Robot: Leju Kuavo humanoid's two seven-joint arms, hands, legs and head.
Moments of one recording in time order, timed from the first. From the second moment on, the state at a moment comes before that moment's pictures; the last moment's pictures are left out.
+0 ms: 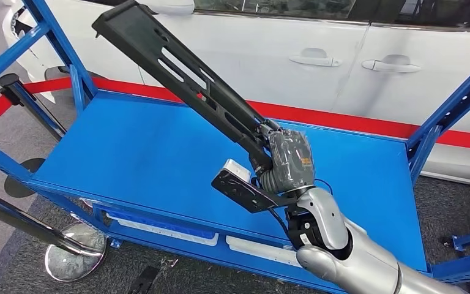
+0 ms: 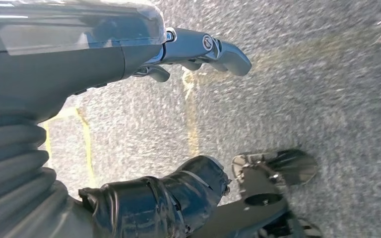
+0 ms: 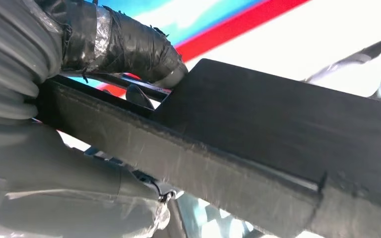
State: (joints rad) left arm -0.09 0.09 -0.72 -0.23 0.51 0.52 0.07; right arm -0.64 -0.22 0.87 -1.48 0.78 -0.34 0.51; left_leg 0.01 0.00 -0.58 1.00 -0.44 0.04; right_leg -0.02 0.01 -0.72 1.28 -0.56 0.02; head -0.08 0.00
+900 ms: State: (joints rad) left arm -0.10 0.08 -0.75 -0.23 0.51 0.54 0.12; right arm -0.64 -0.22 0.87 -1.60 0.35 -0.41 0.45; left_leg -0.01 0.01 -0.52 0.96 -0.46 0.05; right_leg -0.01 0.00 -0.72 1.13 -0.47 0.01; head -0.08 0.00
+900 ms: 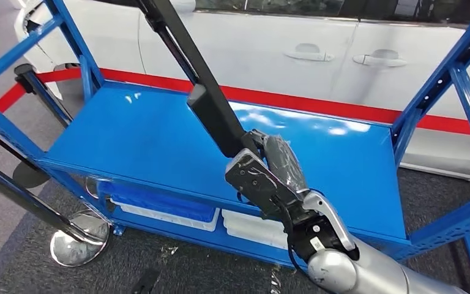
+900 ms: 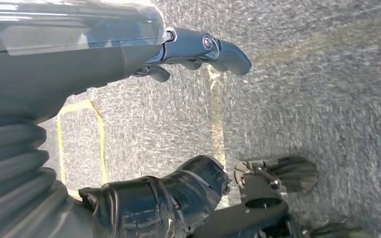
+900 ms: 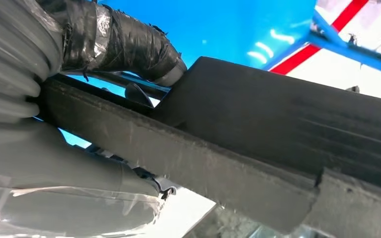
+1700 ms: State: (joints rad) left arm -0.10 0.07 -0.75 -0.23 0.51 0.54 0.13; right arm -0.63 -0.23 0.87 -1.63 0.25 -0.49 0.44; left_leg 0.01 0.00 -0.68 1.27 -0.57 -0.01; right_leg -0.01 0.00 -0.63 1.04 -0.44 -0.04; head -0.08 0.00
